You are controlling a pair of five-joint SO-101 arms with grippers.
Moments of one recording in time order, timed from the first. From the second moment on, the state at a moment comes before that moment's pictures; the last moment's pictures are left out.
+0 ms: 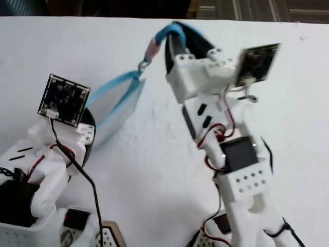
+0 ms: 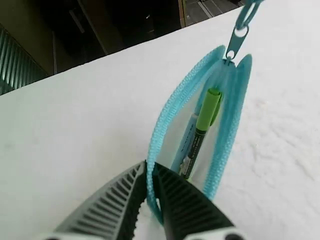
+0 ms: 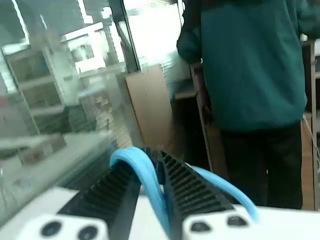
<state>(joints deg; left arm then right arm) 3.2 -58.6 18.4 86.6 -12.9 -23.7 -44.4 23.7 19.9 -14.1</state>
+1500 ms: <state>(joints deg) -13.8 -59.1 -8.3 99.9 -5.6 -40.1 -29.1 -3.3 27.0 -4.8</state>
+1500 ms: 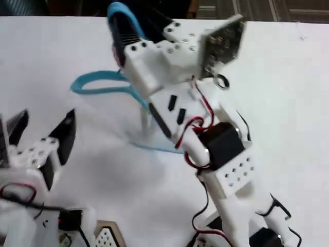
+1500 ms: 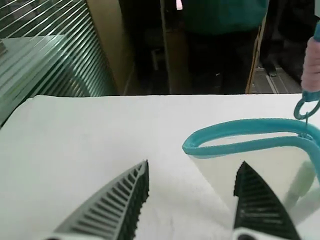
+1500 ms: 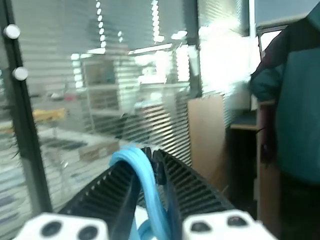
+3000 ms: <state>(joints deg) -13.2 -67.4 6.0 102.2 22.5 -48.4 -19.8 -8.0 28.8 -4.8</state>
